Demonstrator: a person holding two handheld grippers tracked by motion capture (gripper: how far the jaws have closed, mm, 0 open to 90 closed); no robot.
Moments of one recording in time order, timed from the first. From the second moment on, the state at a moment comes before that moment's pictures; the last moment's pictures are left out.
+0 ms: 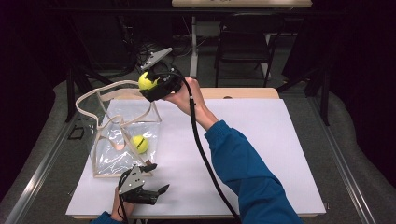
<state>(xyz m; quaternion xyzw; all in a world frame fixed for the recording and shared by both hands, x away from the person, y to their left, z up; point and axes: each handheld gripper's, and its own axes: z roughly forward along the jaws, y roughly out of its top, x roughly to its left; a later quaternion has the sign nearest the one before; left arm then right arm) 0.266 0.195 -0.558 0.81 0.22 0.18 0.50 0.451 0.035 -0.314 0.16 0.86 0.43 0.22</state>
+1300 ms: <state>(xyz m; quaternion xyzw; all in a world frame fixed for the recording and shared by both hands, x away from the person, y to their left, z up) 0.265 0.195 -0.557 0.82 0.21 0.18 0.51 0.459 0.060 -0.315 0.16 0.86 0.43 0.22</state>
